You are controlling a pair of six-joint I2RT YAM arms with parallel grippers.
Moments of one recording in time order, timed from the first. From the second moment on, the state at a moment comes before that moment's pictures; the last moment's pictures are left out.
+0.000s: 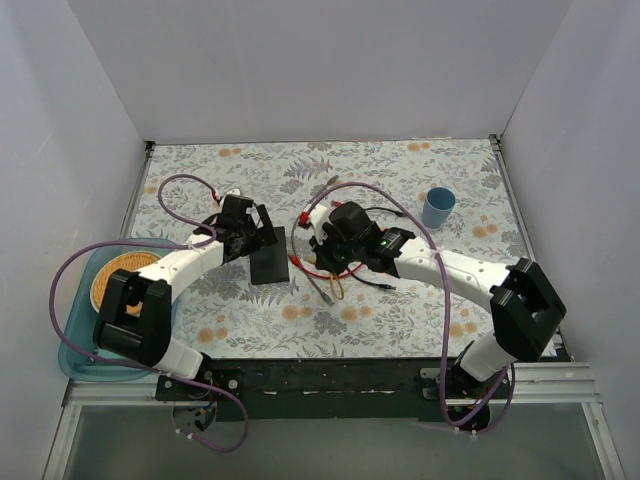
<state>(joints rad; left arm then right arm) -0.34 1.48 0.90 -0.27 -0.15 -0.63 0.87 1.54 1.10 -0.28 -0.19 -0.06</state>
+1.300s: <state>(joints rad) -0.34 1.63 0.88 -0.15 -0.13 -0.59 1.00 1.88 1.12 -0.06 0.00 -0.05</state>
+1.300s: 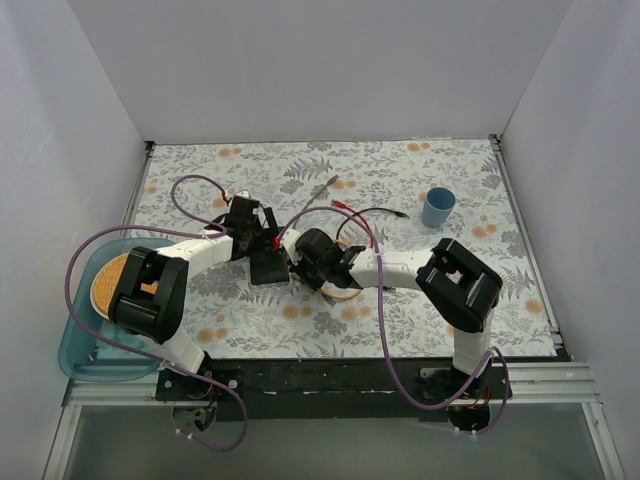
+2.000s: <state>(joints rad) -0.34 1.61 0.83 -0.07 -0.09 -0.57 1.11 1.89 1.12 -0.06 -0.02 -0.10</state>
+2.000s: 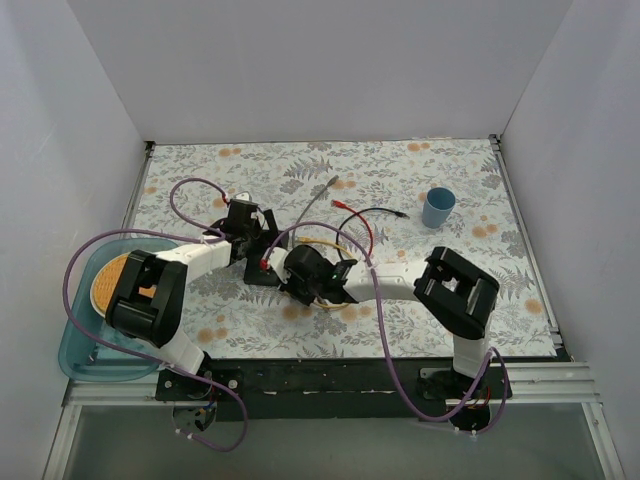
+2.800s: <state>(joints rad) -0.34 1.61 0.82 -0.02 0.03 -0.51 1.05 1.78 0.93 0.09 0.10 -0.16</state>
